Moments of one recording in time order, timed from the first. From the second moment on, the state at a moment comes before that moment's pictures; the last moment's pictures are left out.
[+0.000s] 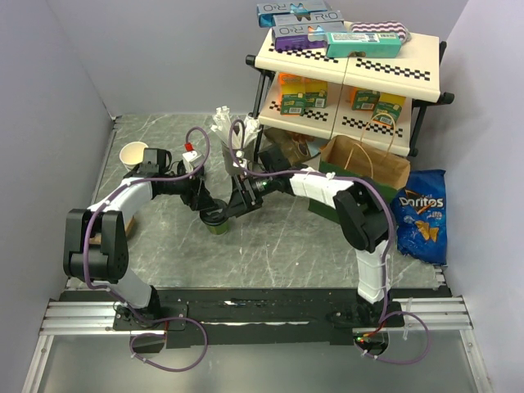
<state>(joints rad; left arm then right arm) -0.07 1.59 1.00 -0.37 0.99 0.42 0.62 2.00 1.40 -0.20 -1.00 0.39</state>
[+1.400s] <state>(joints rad) -0.05 1.64 1.00 -0.35 1.04 0.35 0.61 2.13 1.42 -0.19 -1.06 0.56</state>
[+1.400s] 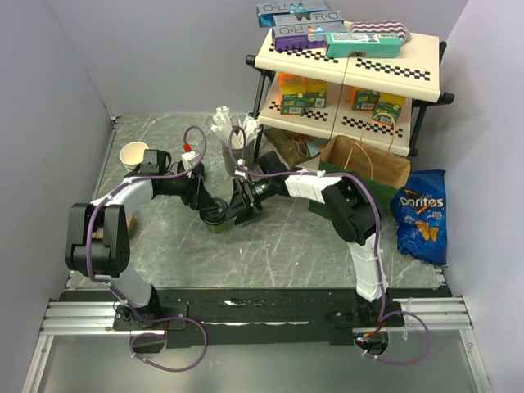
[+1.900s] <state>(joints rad) -0.04 1.67 0.99 -0.34 1.08 0.32 0.60 2.15 1.42 -0.22 -1.10 0.56</state>
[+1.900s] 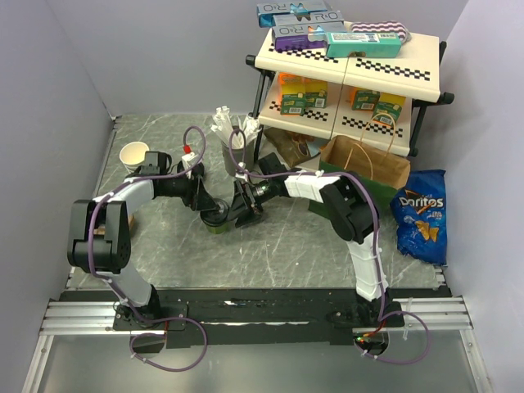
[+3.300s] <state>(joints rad) -0.02 1.40 1.12 -0.43 0.85 0.33 0.56 1.71 1.51 -0.55 -0.73 -0.03</state>
